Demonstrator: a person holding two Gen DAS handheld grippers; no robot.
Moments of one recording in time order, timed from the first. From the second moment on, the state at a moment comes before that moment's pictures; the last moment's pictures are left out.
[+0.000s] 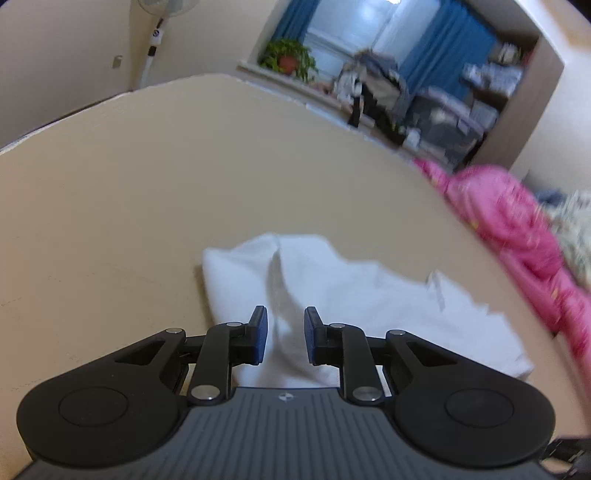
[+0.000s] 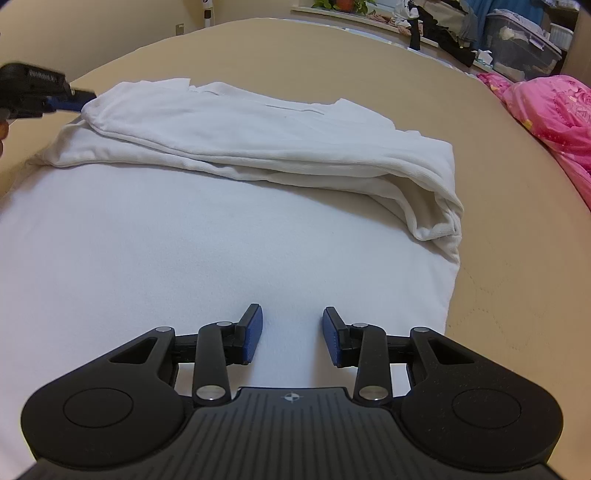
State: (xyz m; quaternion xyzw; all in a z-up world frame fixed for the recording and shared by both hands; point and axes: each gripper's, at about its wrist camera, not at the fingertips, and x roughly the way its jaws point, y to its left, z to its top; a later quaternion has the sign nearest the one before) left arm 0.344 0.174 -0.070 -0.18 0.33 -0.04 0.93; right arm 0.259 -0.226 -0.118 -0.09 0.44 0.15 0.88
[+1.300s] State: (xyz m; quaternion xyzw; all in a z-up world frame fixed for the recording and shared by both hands) left arm 0.334 0.122 -0.092 -0.02 0.41 -0.06 0.91; right arm 0.319 -0.329 -0.082 0.15 0.33 0.01 0.93
